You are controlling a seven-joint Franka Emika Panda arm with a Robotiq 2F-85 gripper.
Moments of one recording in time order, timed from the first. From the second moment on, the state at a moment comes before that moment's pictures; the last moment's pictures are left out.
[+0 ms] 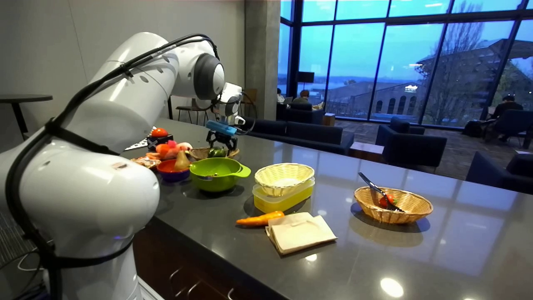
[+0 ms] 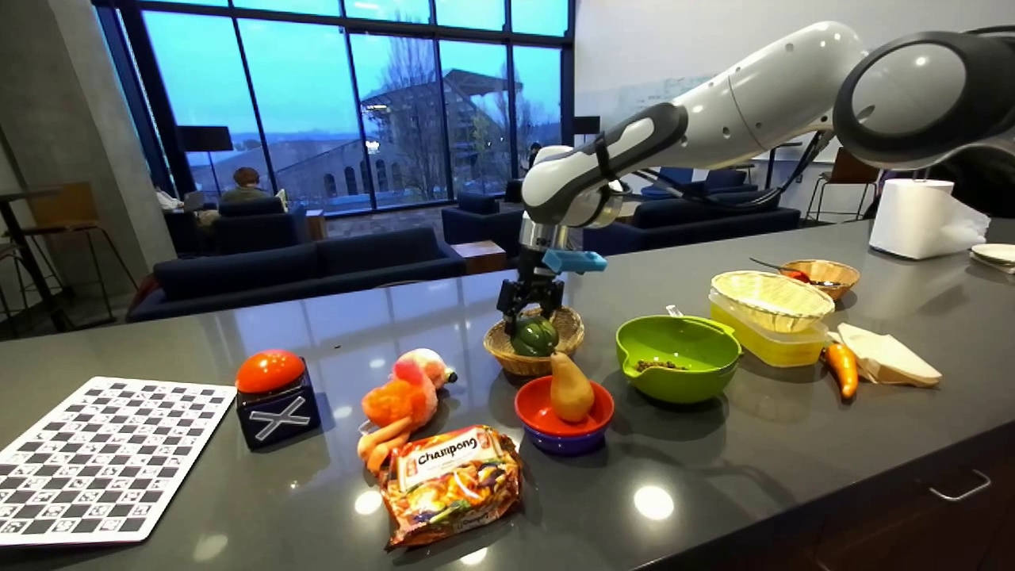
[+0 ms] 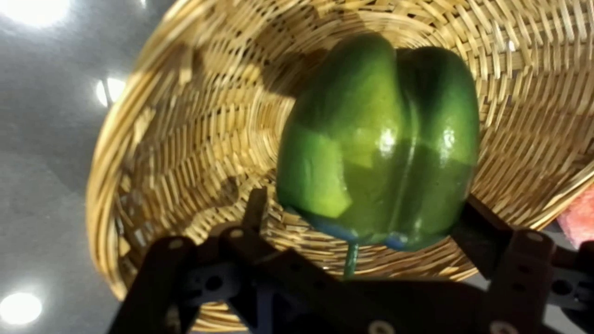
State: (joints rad) arm 0.27 0.77 0.22 -1.29 0.12 2.12 -0.03
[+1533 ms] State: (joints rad) arm 0.32 0.73 0.21 -1.36 0.10 2.09 0.15
